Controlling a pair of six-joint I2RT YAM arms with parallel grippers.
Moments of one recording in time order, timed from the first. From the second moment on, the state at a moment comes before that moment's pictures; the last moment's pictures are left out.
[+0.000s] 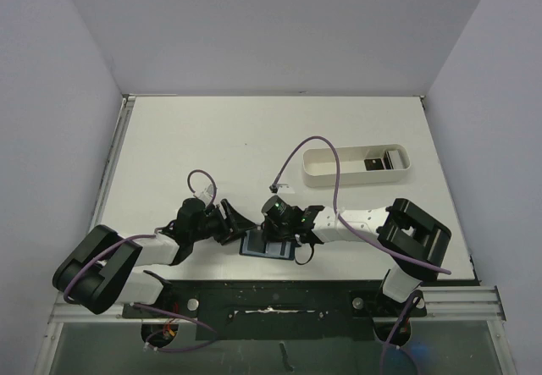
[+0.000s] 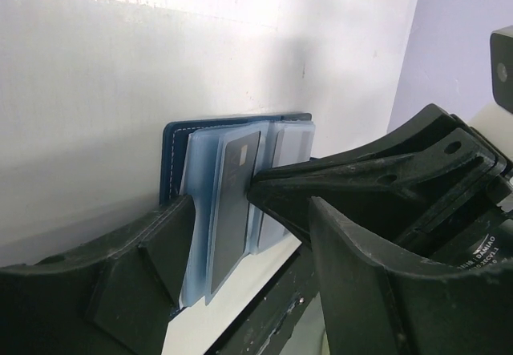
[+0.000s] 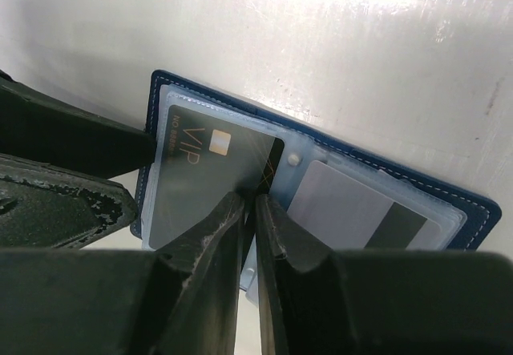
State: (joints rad) left arm -0.52 1.34 0.19 0.60 0.41 -1.13; right arm 1.03 1.65 0.85 -0.15 0.15 0.92
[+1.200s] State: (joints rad) left arm -0.63 1.30 0.28 0.57 0.43 -1.17; right arm 1.03 1.36 0.76 -0.21 0.22 0.87
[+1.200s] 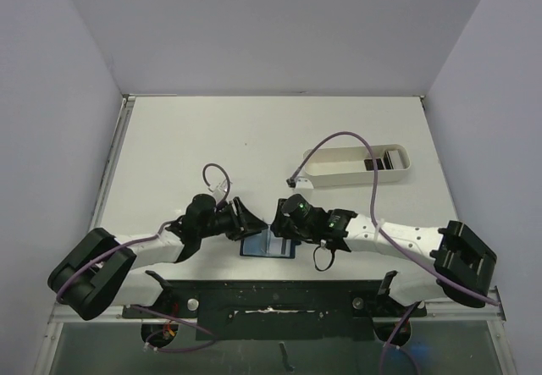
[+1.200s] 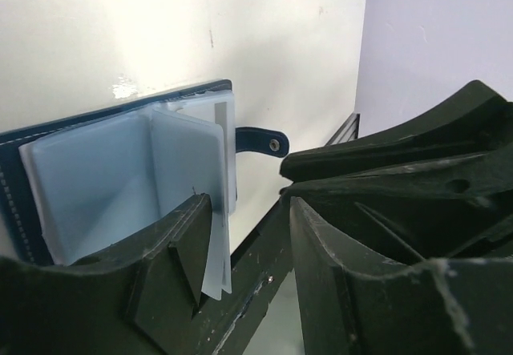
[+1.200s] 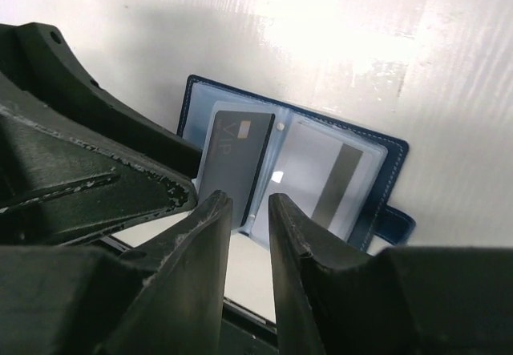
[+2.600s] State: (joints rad) left arm -0.66 1.14 0.53 0.06 0.34 -0.85; right arm 0.15 1.36 1.06 -0.46 0.44 0.34
